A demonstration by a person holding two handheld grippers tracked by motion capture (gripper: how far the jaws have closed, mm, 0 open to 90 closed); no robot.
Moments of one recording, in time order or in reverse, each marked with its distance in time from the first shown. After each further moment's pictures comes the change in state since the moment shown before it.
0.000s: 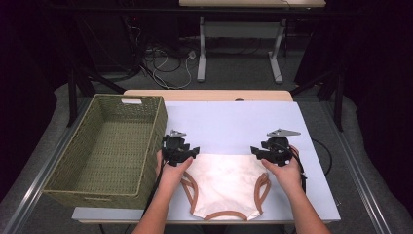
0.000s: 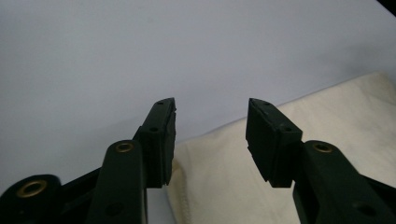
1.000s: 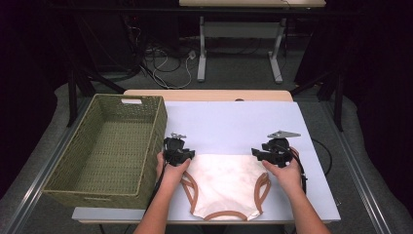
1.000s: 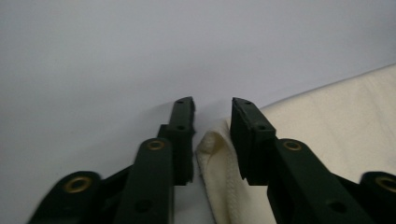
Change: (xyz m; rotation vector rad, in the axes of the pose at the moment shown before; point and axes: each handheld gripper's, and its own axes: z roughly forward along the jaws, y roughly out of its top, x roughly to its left) left arm 0.015 -0.010 0.022 0.098 0.046 -0.047; right arm -0.008 -0.008 0.007 0.017 0.000 0.004
